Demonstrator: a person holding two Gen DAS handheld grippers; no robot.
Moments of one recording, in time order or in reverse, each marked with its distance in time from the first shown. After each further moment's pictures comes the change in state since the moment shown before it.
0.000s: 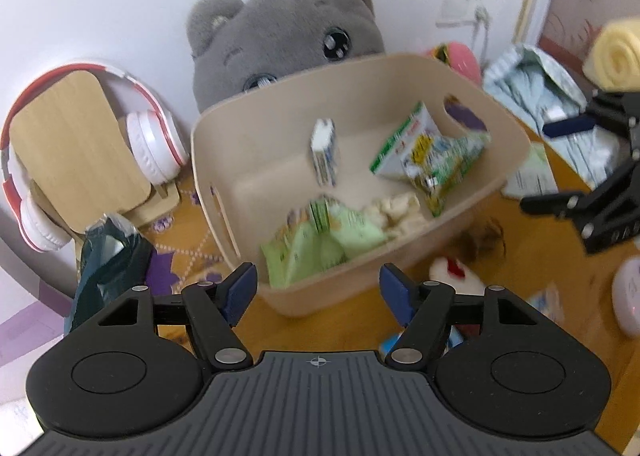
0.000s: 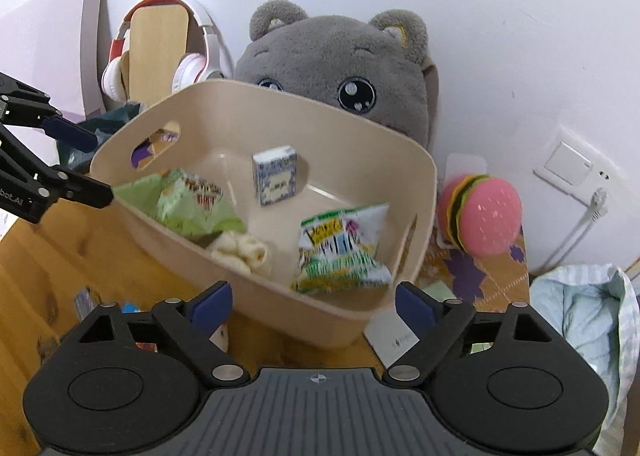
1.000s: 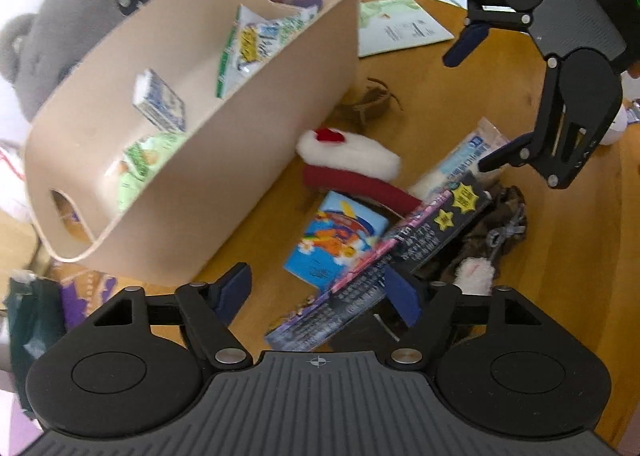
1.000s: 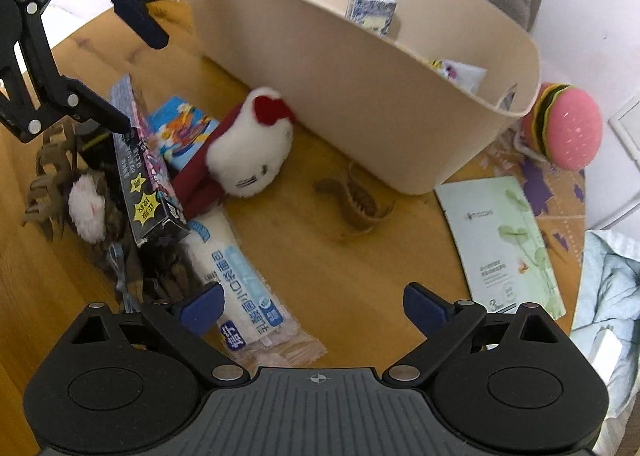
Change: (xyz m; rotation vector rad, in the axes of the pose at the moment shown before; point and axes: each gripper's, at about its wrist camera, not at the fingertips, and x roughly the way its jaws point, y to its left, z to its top) left arm 0.050 -0.069 -0.055 0.459 0.142 -0.188; right arm 0.032 0.034 -0.092 -0.245 0.252 0.090
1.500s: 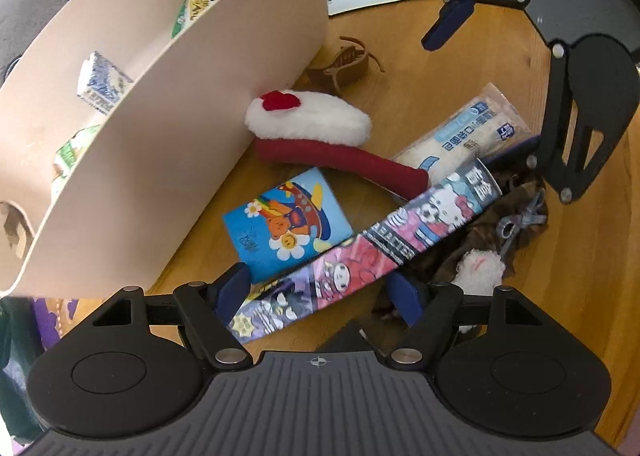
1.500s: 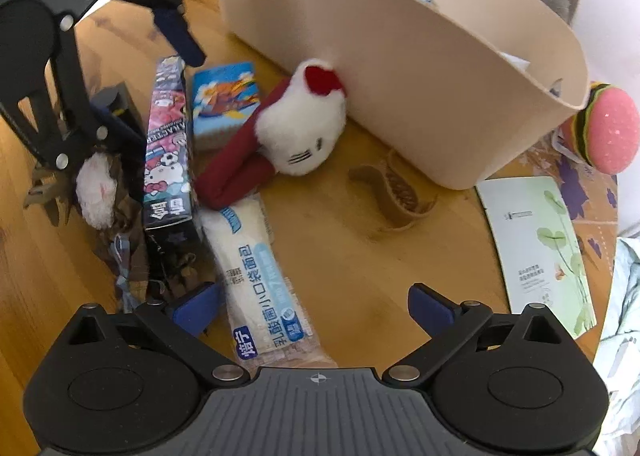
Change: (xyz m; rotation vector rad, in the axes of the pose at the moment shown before) left arm 0.037 -0.015 0.008 0.072 0.086 -0.028; right arm 0.019 0.012 -0.001 -0.045 0.025 0.057
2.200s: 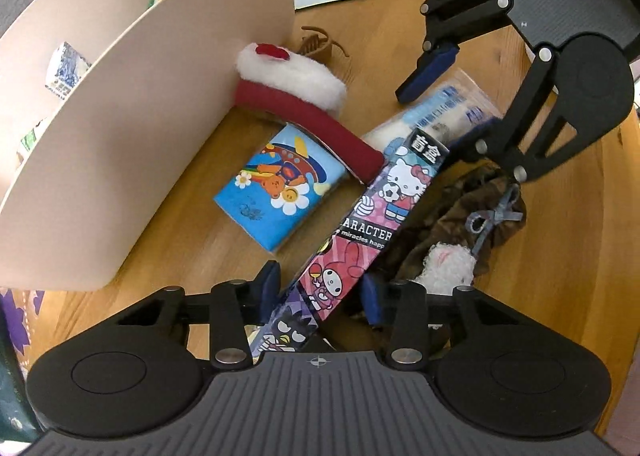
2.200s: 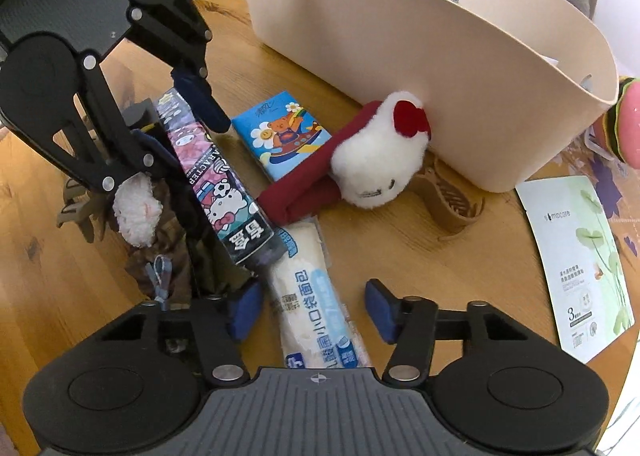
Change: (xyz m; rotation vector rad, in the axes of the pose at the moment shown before) left arm -0.004 -0.010 -0.016 -0.001 0.001 -0.103; right arm -0.008 0.007 -0.007 0.036 -0.043 0.121
